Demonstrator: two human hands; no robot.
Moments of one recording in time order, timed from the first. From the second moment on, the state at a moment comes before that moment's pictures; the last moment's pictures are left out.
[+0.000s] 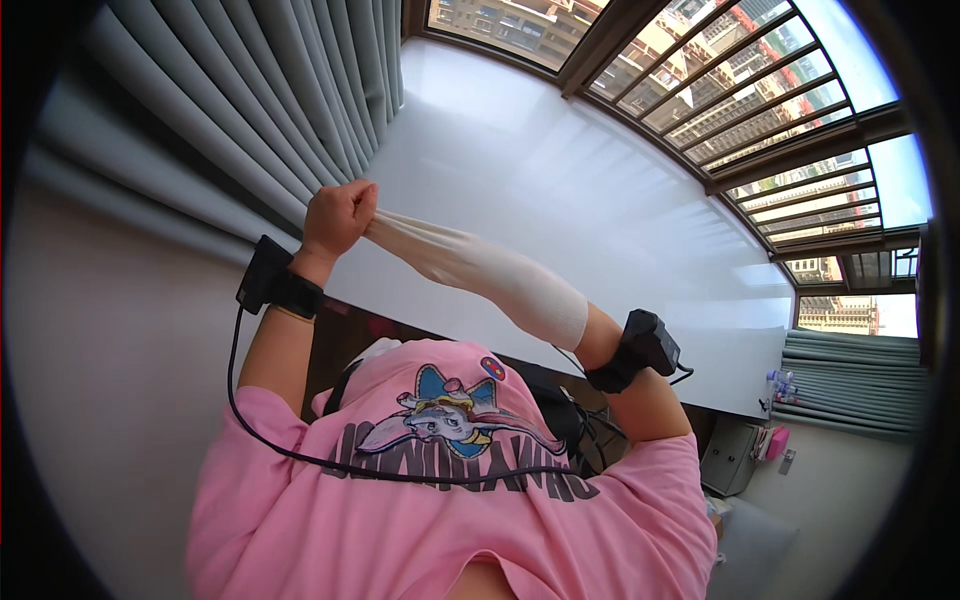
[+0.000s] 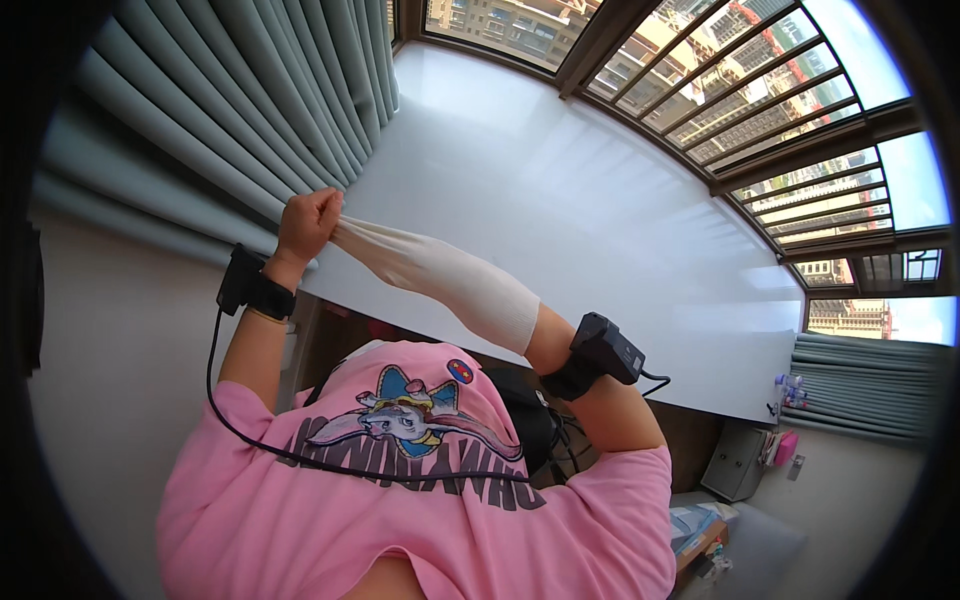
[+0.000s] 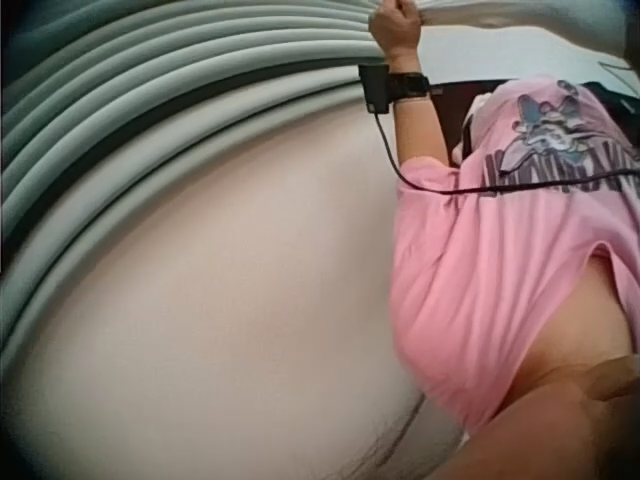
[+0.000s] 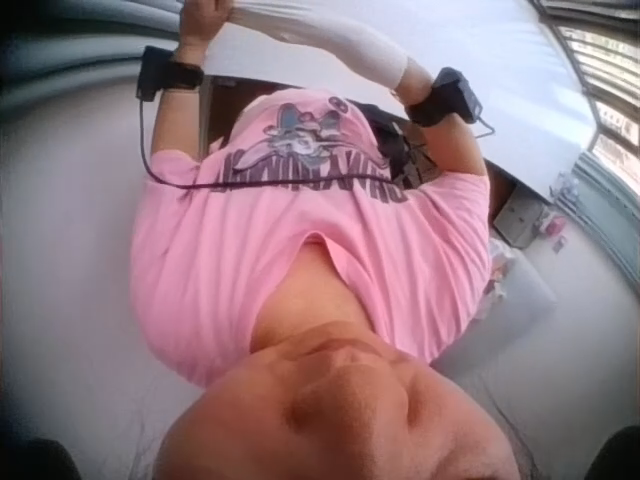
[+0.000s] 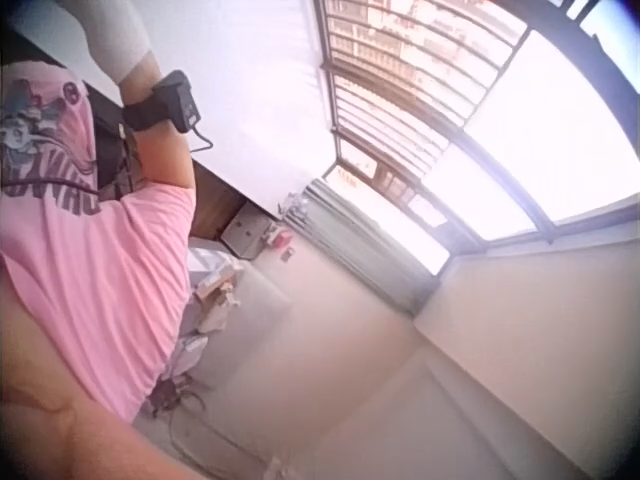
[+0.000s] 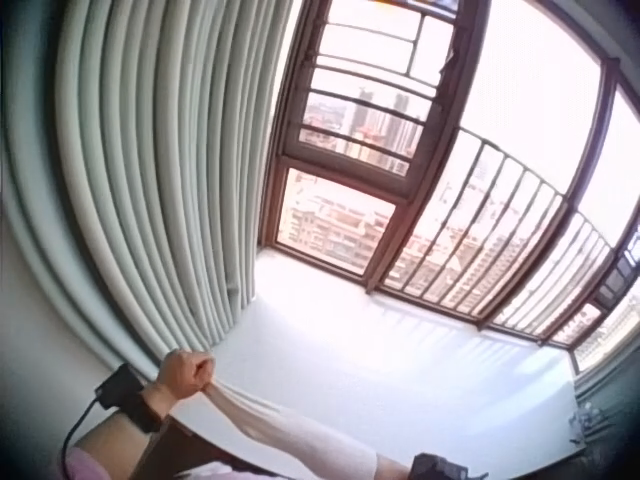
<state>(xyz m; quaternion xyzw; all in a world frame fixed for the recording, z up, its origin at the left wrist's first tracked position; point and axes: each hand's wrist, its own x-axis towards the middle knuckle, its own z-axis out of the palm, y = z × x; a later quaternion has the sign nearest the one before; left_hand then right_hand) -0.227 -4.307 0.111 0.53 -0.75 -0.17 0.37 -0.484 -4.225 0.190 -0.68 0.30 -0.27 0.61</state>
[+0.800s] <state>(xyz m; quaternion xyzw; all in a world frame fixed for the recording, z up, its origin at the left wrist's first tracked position) -0.196 -4.318 0.086 0.62 -0.63 -0.20 0.43 -0.561 -4.196 0.208 -0.79 0.59 -0.13 -0.06</state>
